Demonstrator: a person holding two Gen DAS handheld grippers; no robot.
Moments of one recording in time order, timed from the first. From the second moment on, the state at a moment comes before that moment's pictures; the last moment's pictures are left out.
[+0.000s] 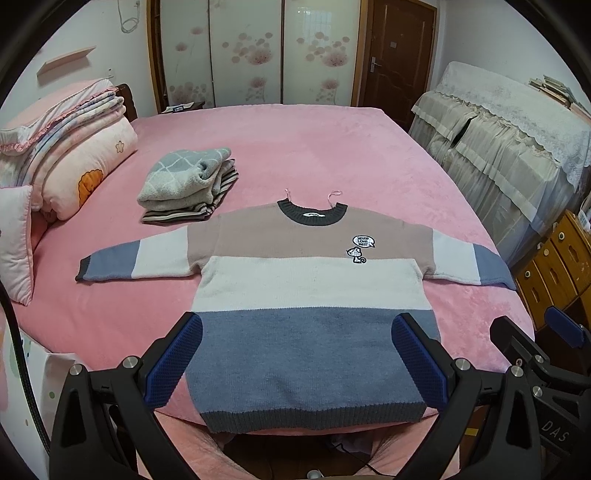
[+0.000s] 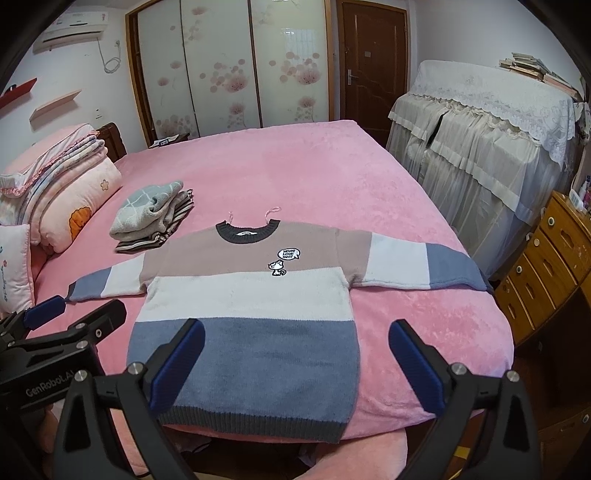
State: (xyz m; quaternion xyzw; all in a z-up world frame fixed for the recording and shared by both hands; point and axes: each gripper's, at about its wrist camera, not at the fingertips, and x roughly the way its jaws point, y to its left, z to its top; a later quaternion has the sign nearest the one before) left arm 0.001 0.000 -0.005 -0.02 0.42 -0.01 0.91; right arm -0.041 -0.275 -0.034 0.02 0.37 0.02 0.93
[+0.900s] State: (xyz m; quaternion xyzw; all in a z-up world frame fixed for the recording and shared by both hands) left arm 0.001 -0.005 -0.013 -0.02 0.42 0.00 0.91; right arm -0.044 -0.279 -0.040 0.03 0.37 0.03 0.93
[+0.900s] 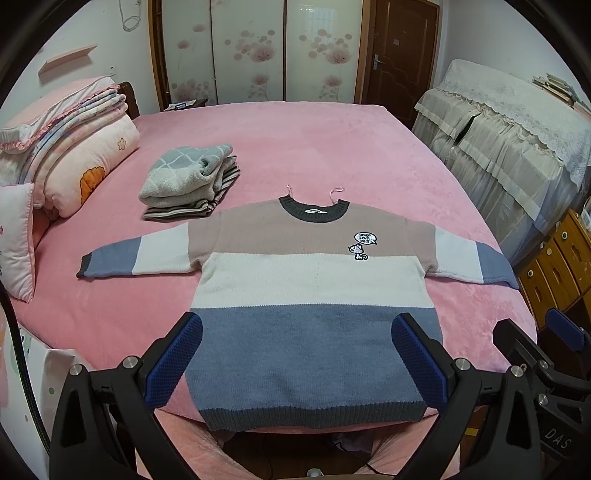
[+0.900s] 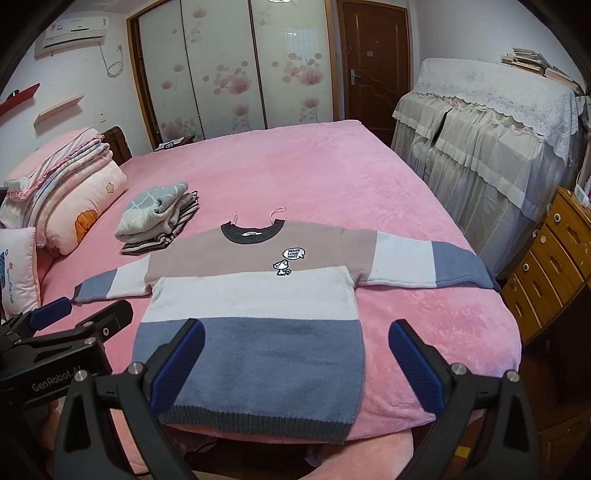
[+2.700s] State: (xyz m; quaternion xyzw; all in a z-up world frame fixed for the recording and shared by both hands) left arm 0.104 -0.124 0.046 -0.03 0.34 -0.16 0.92; right arm 0.021 -0.447 -0.012 0.05 0.30 -0.13 0.94
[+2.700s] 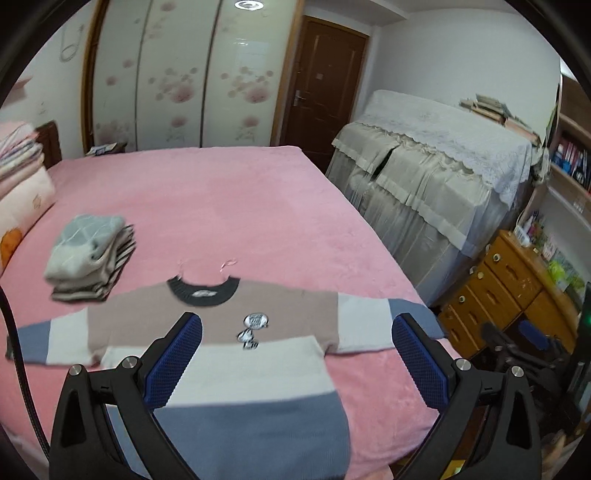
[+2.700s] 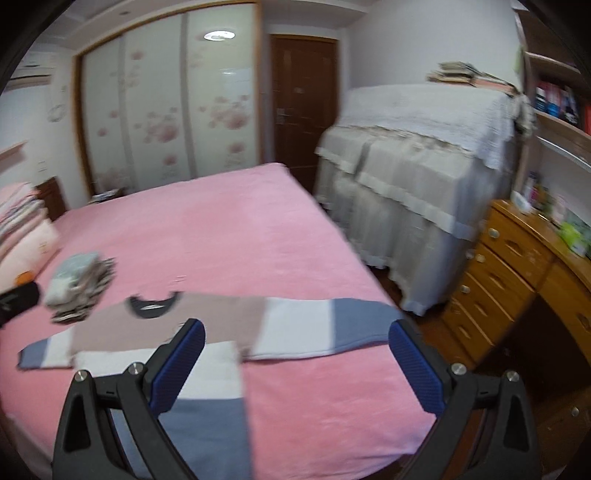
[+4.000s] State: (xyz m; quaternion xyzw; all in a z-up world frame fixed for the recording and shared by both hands) left arm 0.250 -0.363 -0.263 0.07 0.47 -0.13 0.87; right arm 0.151 -0.711 -0.282 0.38 0.42 -0.21 0.80
